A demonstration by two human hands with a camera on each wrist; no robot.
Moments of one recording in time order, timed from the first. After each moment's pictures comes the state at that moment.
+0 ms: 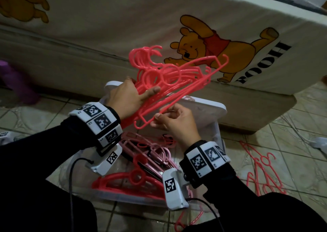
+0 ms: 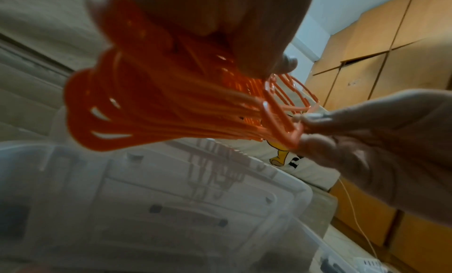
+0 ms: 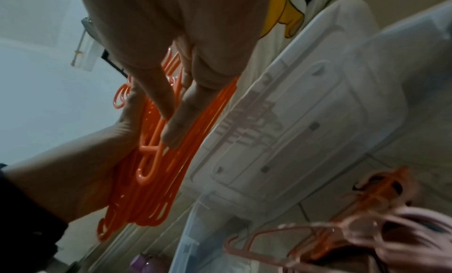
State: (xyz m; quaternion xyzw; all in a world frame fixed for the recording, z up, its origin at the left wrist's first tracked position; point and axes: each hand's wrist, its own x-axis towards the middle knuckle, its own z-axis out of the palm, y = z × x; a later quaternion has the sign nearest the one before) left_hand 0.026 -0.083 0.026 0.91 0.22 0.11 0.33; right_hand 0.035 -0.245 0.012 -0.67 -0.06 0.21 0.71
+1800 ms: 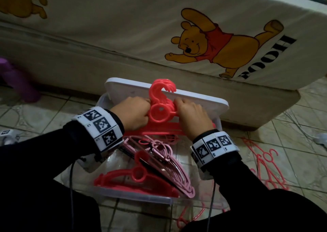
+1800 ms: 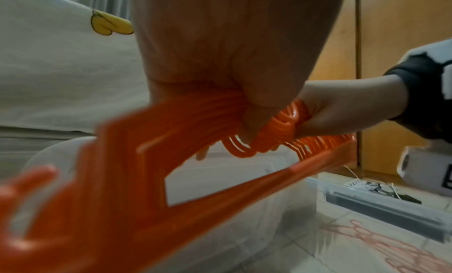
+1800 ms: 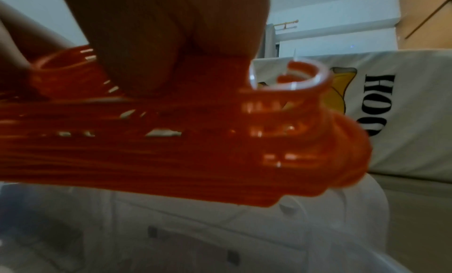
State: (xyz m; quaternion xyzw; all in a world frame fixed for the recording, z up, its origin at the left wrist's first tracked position) left_hand 0.013 -0.096 0.014 0.99 -0.02 -0.07 0.10; right_hand 0.070 -0.274 0.005 -0.93 -0.37 -0.04 0.07
